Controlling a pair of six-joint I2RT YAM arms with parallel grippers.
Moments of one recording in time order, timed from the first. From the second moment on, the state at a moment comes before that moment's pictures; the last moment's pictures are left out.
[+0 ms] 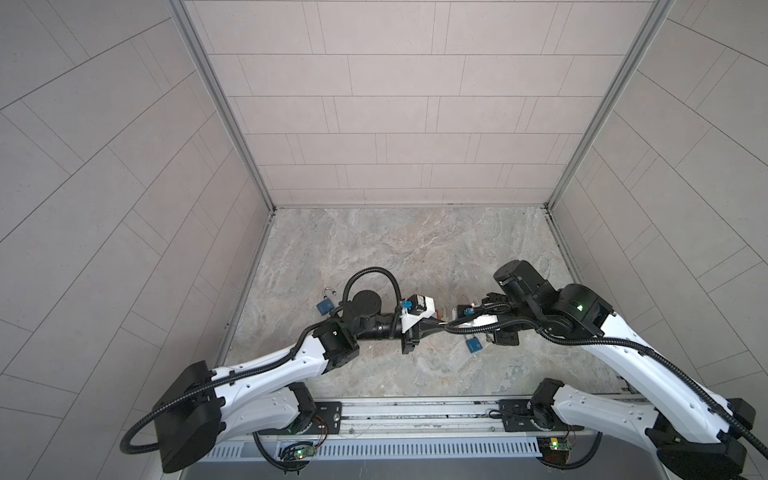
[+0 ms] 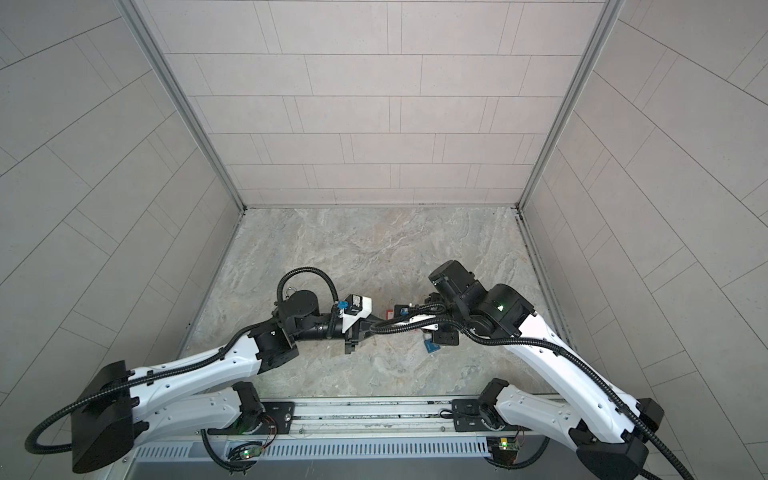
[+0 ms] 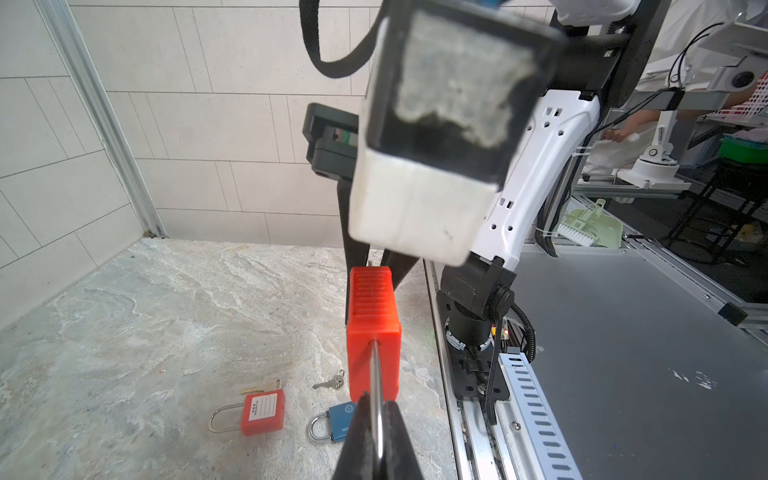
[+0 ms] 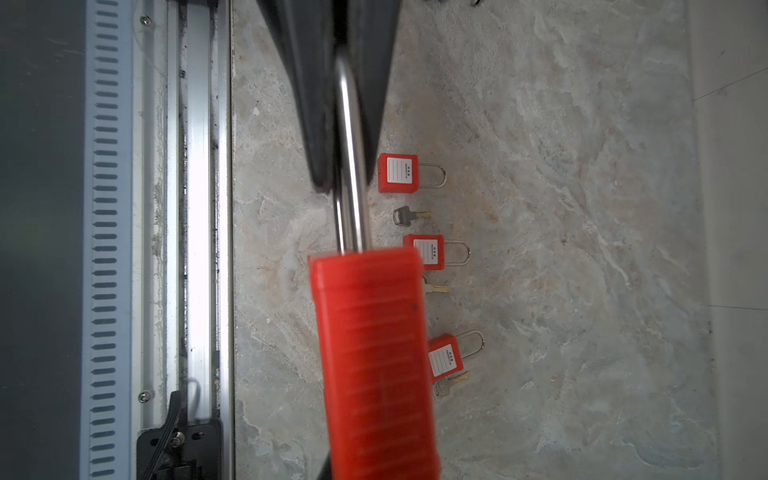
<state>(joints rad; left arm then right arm) -0.95 1.09 0.59 0.39 0.56 0.07 0.72 1.00 1.18 -1.18 -0.19 -0.80</state>
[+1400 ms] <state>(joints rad) -0.84 0.98 0.63 0.20 0.65 0.22 0.64 0.99 1.17 -1.13 -0.35 -0.88</state>
